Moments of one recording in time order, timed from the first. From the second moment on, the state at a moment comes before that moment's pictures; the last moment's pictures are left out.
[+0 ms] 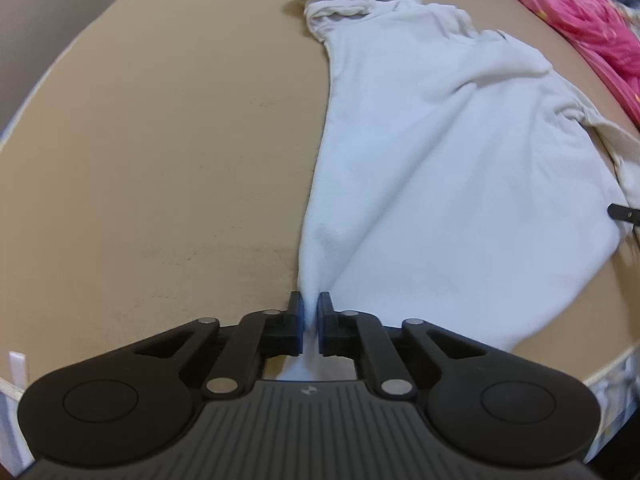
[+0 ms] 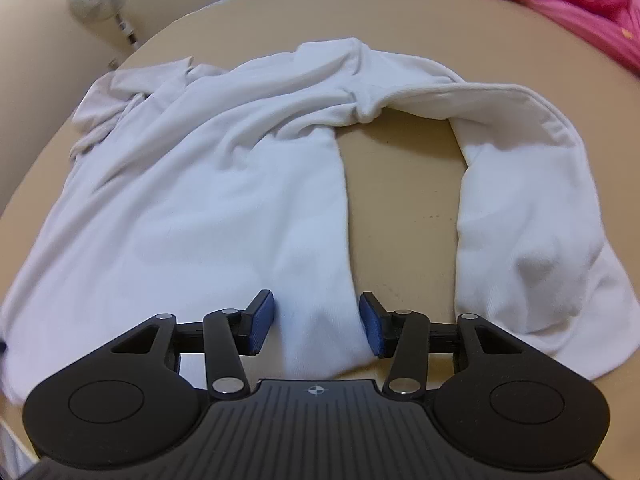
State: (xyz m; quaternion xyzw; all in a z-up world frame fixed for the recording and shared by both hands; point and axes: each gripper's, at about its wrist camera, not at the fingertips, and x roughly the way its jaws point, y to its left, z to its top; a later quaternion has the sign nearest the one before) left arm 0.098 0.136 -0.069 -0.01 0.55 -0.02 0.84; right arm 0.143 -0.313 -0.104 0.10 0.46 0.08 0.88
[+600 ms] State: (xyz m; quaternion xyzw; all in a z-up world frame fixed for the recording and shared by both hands) left arm -0.009 0.163 -0.041 -0.02 0.54 -0.10 0.84; right arm 0.034 -0.397 -0.050 0.20 0.44 0.03 0.87
